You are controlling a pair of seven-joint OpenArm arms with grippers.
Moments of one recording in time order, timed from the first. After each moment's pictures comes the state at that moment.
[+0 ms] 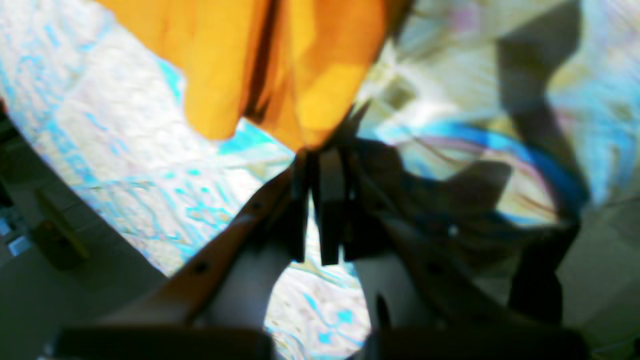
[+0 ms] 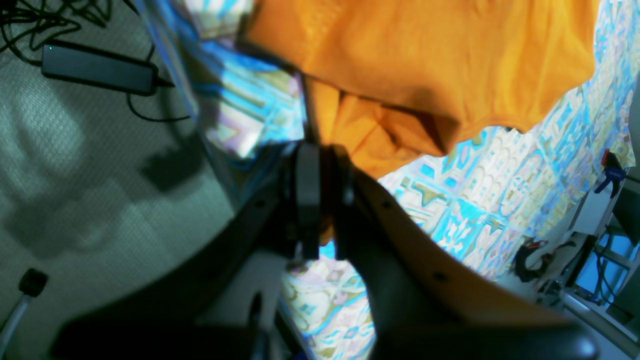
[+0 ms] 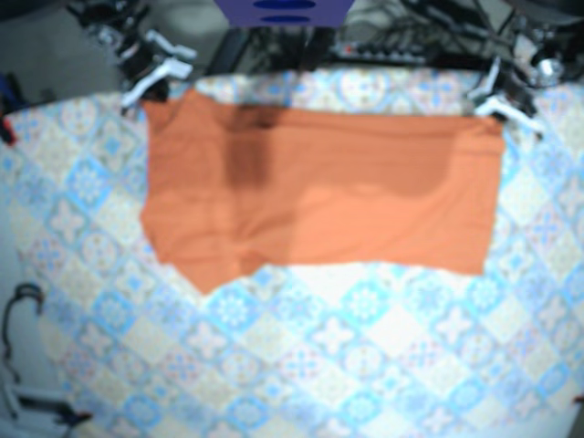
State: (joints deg) left arm 33.0 -39.0 -0.2 81.0 34.4 -16.9 7.9; right arm -38.5 20.5 -1.0 91.9 -61.0 17.8 4.4
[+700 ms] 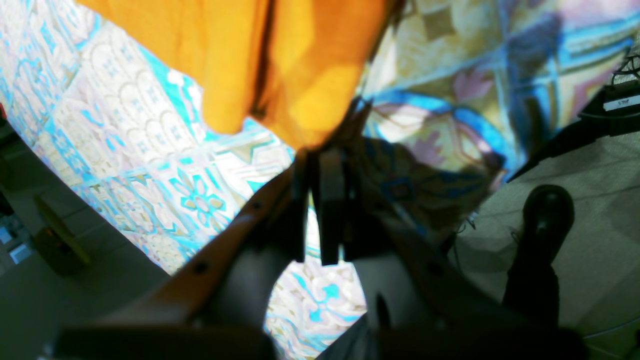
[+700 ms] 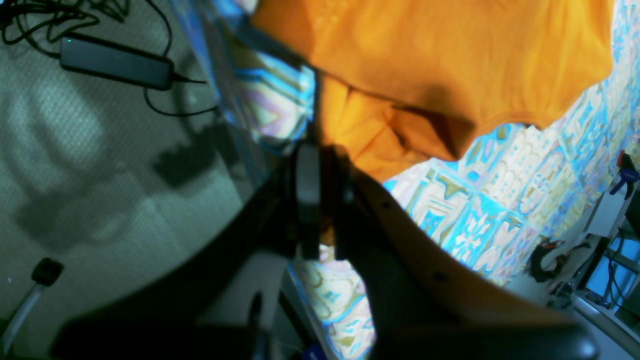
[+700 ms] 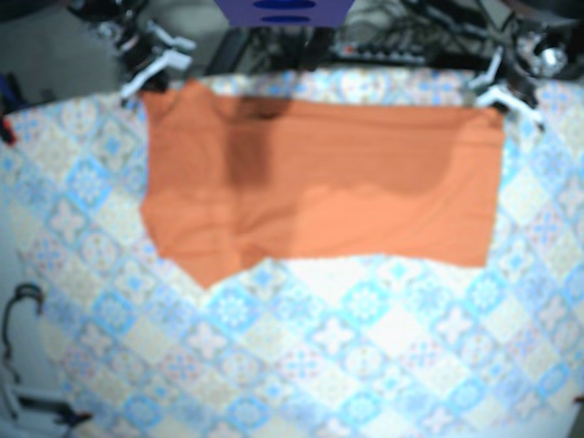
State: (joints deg) left arm 38.2 -39.9 -2.0 85.1 33.9 -16.9 7.8; right arm -40.3 20.6 -0.8 92.0 -61.0 17.8 4.4
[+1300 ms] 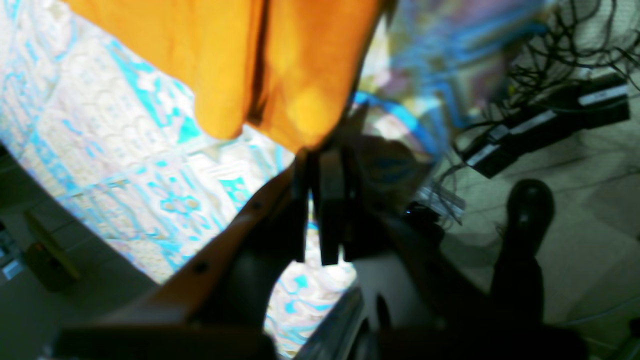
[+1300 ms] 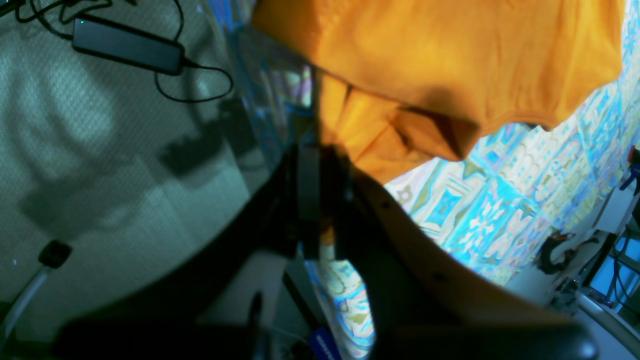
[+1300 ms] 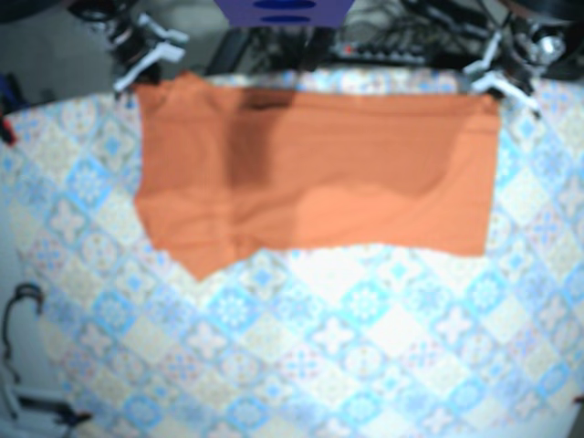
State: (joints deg) left arm 42.4 -40.0 -1.9 87.1 33.9 -16.9 7.4; right arm -42.7 21.8 0.4 92.2 -61.0 17.8 4.7
